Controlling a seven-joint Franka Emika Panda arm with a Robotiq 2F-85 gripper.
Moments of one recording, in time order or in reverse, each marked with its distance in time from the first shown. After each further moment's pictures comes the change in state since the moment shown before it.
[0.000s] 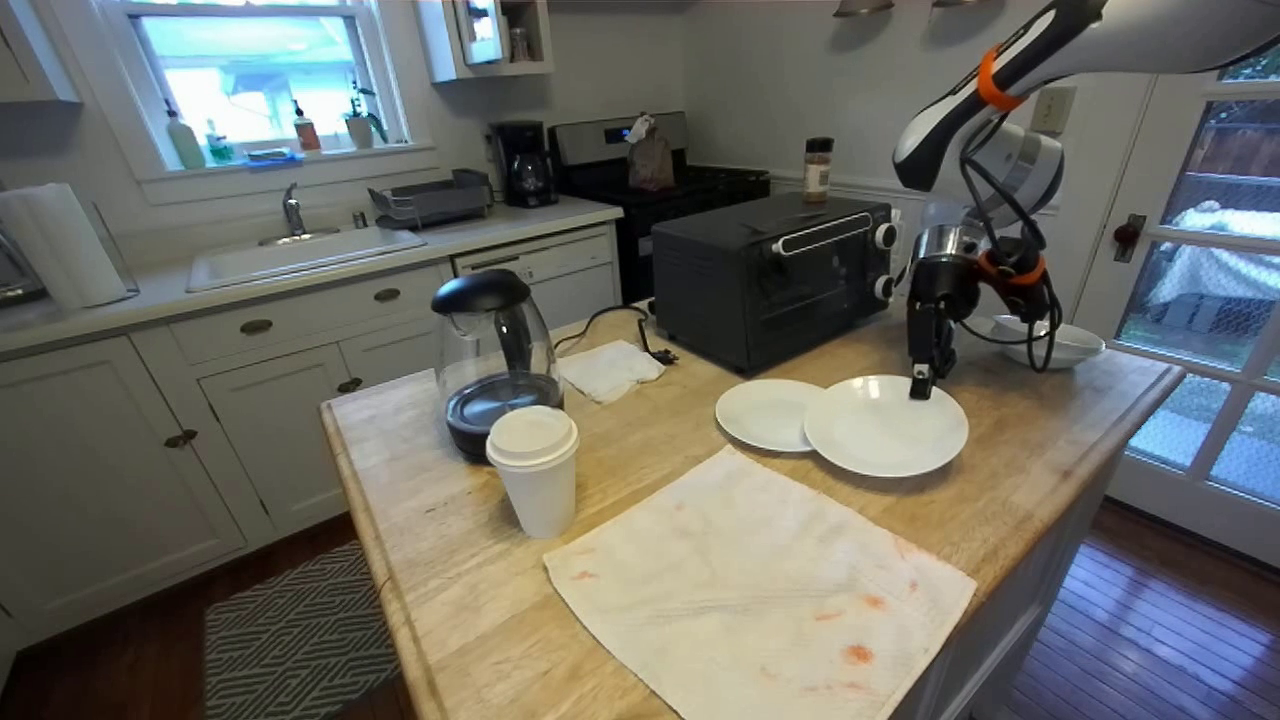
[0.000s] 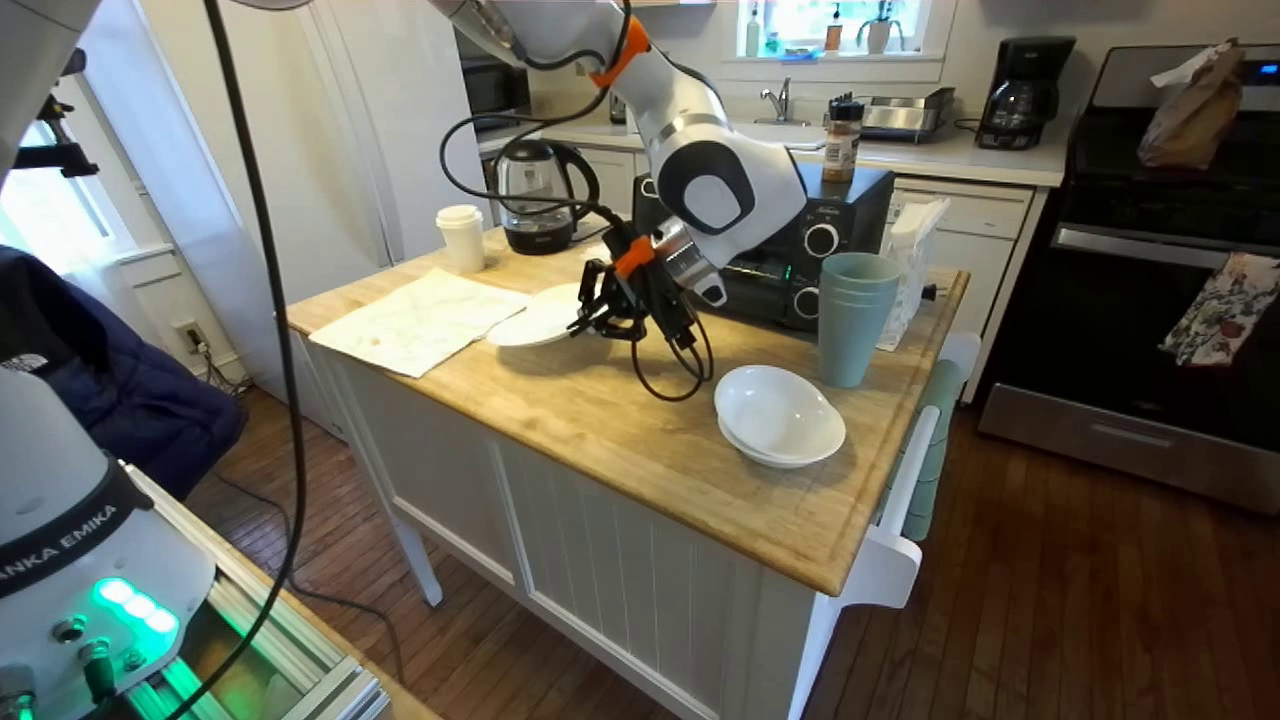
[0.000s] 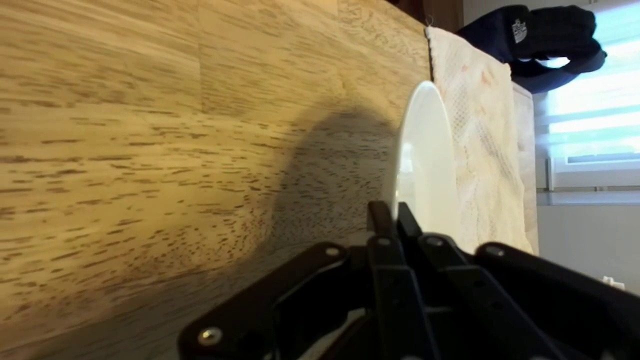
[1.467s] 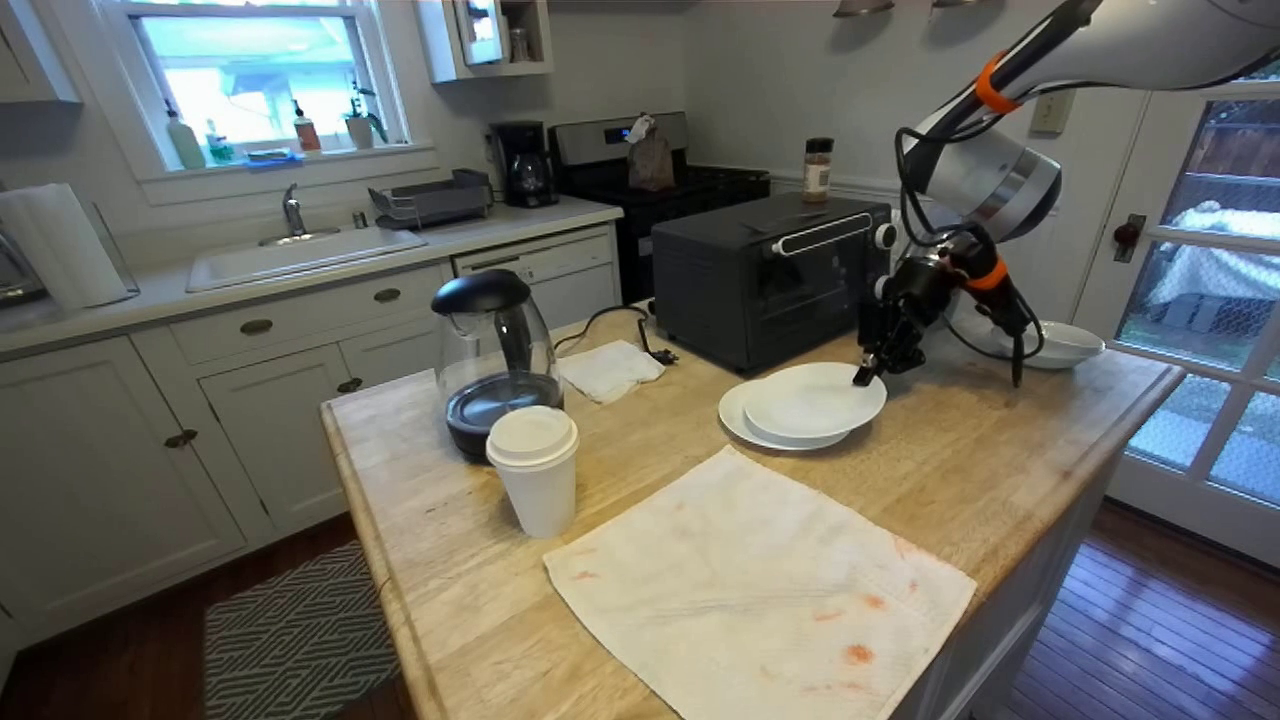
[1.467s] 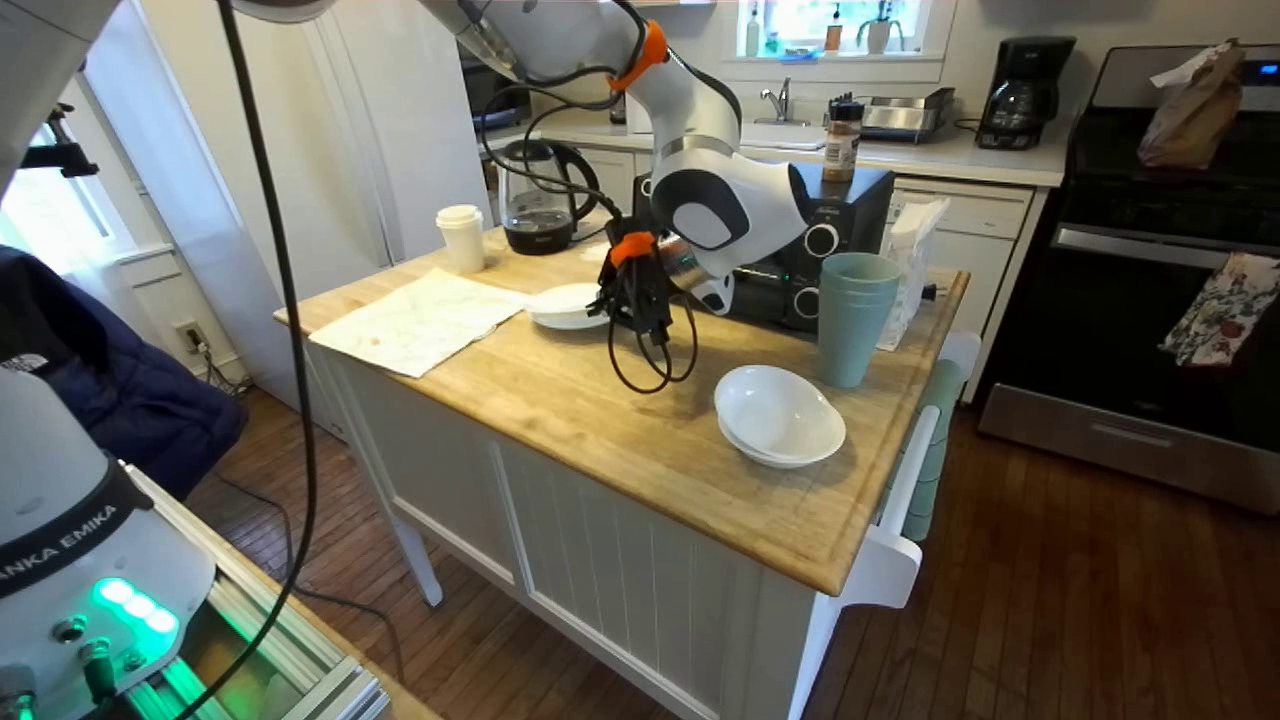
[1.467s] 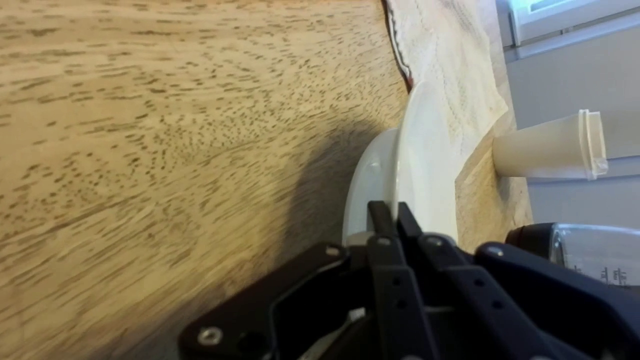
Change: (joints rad) arm -0.005 0.029 0.001 0.000 0.248 0.111 0.206
